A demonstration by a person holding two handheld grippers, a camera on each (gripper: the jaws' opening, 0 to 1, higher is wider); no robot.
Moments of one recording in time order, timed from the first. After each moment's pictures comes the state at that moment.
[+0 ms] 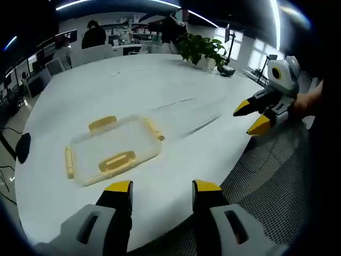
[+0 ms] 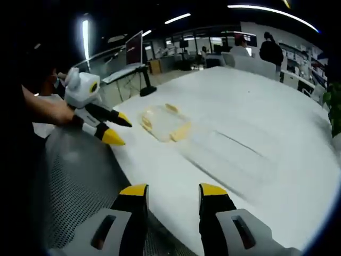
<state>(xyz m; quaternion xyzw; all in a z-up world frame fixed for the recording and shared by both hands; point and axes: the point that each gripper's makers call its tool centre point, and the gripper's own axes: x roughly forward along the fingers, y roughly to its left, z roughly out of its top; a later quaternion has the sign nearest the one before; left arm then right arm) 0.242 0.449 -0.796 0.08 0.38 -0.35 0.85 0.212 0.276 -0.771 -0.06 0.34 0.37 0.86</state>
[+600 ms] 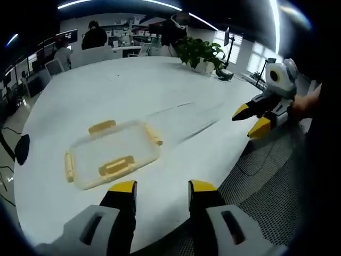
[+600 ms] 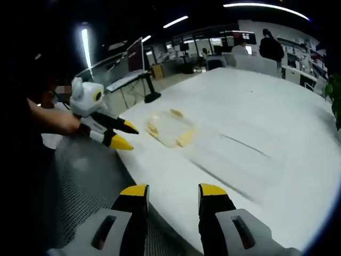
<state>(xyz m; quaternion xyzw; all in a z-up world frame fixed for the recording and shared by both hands) 0.249 0.442 -0.777 0.07 0.34 -0.36 0.87 0.209 0.287 -0.758 -0.01 0.34 0.40 0.85</state>
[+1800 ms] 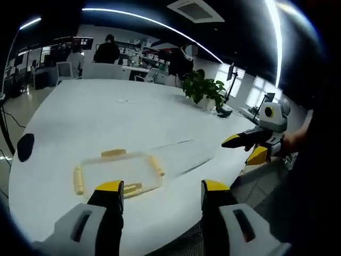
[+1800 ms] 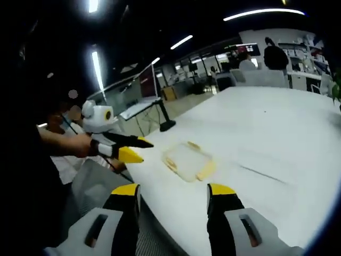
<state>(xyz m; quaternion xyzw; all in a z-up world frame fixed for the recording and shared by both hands) 0.266 0.459 -0.733 -0.03 0.30 -0.36 0.88 0.228 0.324 -0.708 0.06 0.26 0.43 0.86</state>
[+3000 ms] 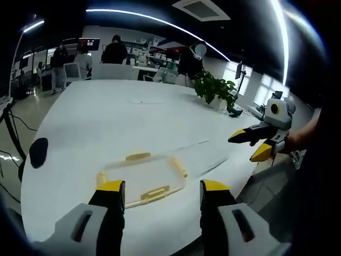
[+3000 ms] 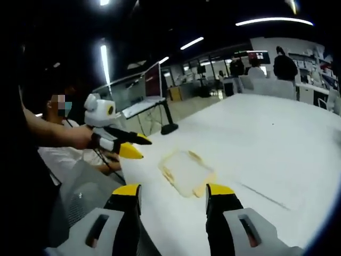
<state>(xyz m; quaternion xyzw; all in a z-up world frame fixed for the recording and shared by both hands) 0.297 0.498 -0.730 -0.02 0.30 -0.32 0.90 0.262 0.347 -0.705 0.02 0.24 0.45 0.86</state>
